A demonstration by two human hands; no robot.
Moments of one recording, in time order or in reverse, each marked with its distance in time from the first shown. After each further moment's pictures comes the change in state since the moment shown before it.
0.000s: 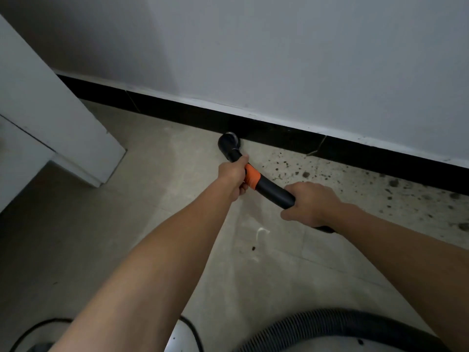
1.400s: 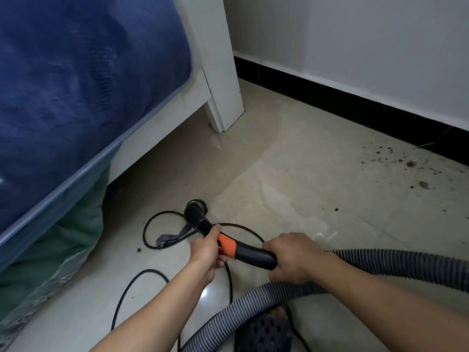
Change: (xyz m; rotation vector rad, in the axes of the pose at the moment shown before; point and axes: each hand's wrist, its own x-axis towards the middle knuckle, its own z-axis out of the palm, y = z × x) left_hand -0.221 -0.234 -0.217 -0.329 0.530 -0.189; right_hand -0.137 -0.189 0.125 -0.227 -0.271 -0.703
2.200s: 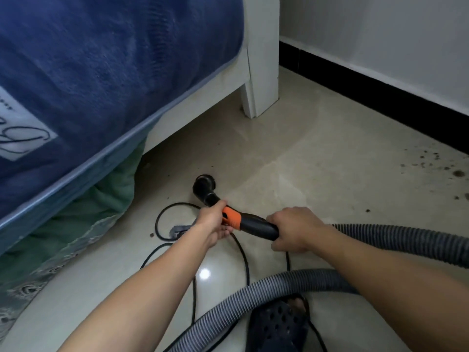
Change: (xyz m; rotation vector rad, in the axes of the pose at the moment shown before) left_hand 0.037 0.022 -0.034 -0.056 0.018 -0.037; right_hand 0.051 -0.025 -0.019 -0.112 -0.001 -0.033
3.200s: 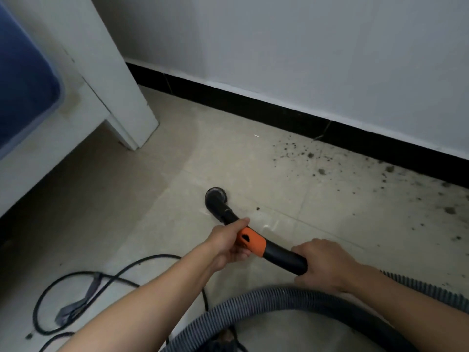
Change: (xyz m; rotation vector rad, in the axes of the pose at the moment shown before) left_hand -0.077 -0.022 0.209 0.412 -0.615 -0.049; right_hand -0.203 0.129 0.057 0.335 0.050 0.472
